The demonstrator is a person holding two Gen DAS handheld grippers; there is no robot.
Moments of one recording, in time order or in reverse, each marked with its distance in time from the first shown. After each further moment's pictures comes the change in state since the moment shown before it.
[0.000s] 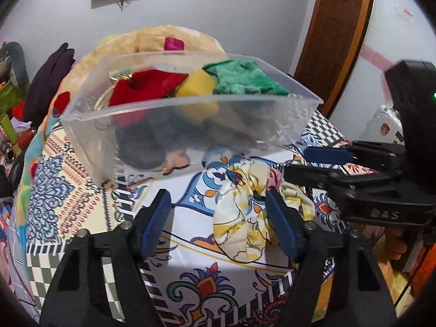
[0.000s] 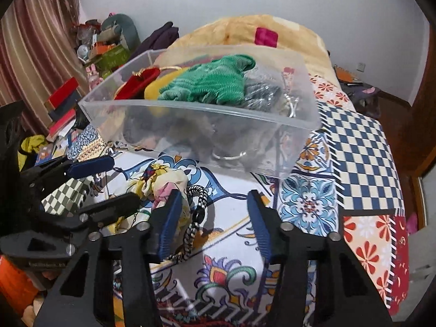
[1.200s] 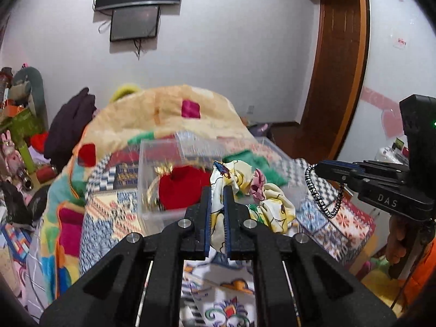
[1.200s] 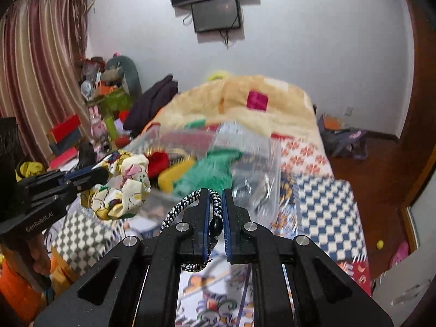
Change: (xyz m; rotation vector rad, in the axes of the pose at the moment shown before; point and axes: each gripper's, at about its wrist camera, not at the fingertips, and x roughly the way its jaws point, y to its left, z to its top) left arm -0.082 0.019 0.051 -0.008 -0.289 0.062; right arm -0.074 0.002 0.040 -0.025 -0.292 -0.057
